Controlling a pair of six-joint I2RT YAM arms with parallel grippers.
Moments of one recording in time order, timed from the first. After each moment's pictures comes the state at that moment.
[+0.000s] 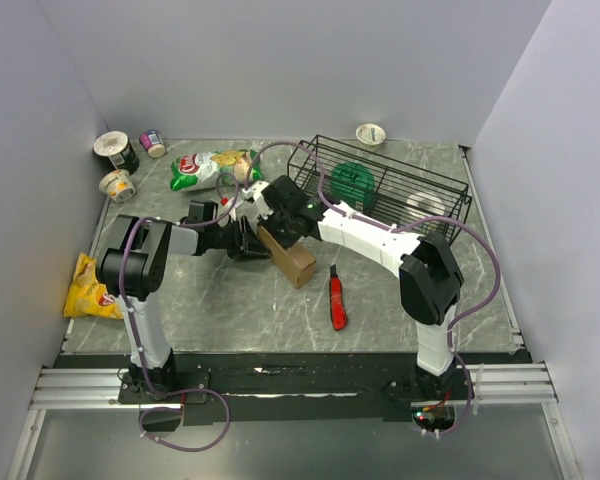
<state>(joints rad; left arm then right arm) -0.18 1.96 0.92 0.24 0.97 -0.54 0.82 1.92 1.63 -0.64 0.02 -0.07</state>
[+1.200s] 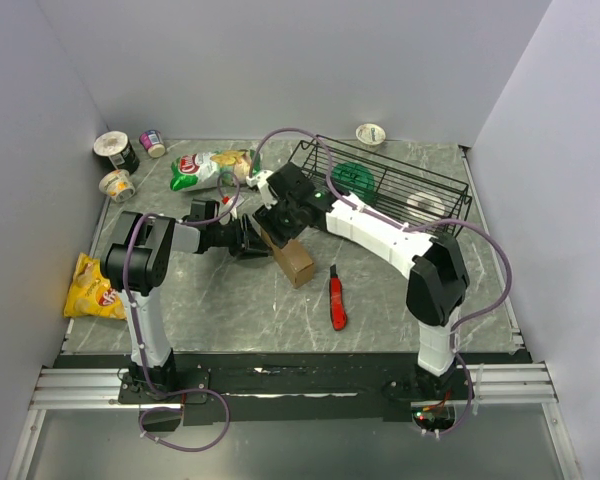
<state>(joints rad) -0.18 2.01 0.96 0.26 0.99 -0.56 0.80 1.89 1.72 -0.75 -0.03 -0.05</state>
